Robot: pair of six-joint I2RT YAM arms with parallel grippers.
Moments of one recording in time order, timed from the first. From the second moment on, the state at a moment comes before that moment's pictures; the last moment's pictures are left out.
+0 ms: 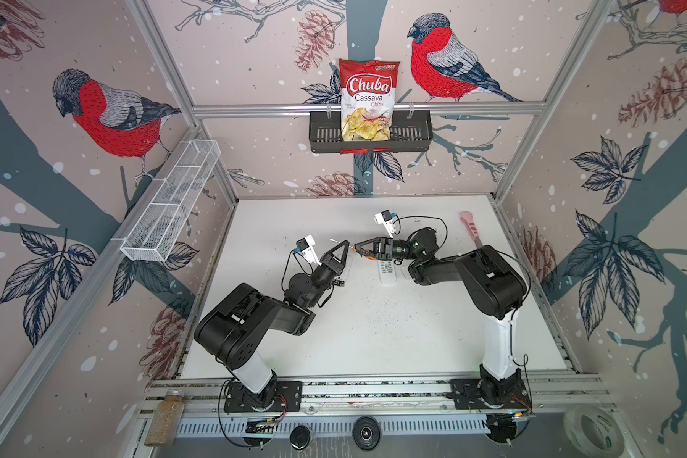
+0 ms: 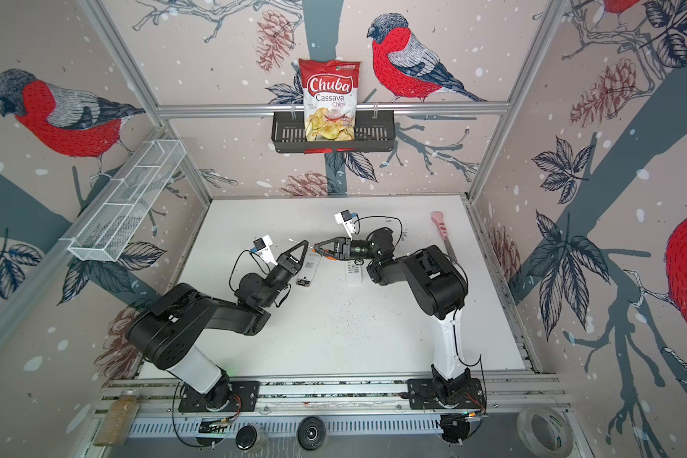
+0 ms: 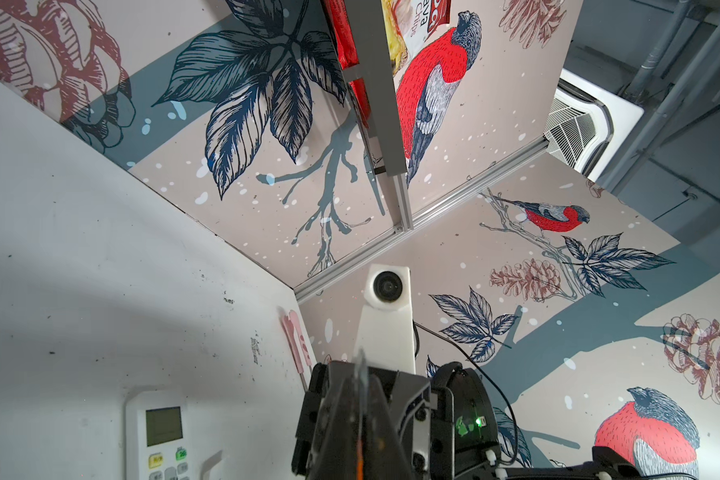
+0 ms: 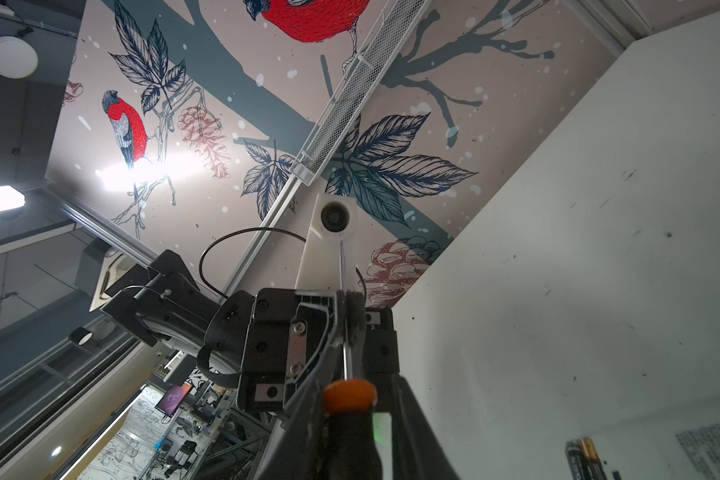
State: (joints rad) left arm -0.55 1.64 0.40 1.50 0.08 -1.11; right arm 0.55 2.05 1.02 1.33 -1.09 1.15
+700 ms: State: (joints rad) left arm -0.53 1.64 0.43 1.50 0.03 -1.11; right arm 0.56 1.98 0.94 1.19 -0.99 1.04
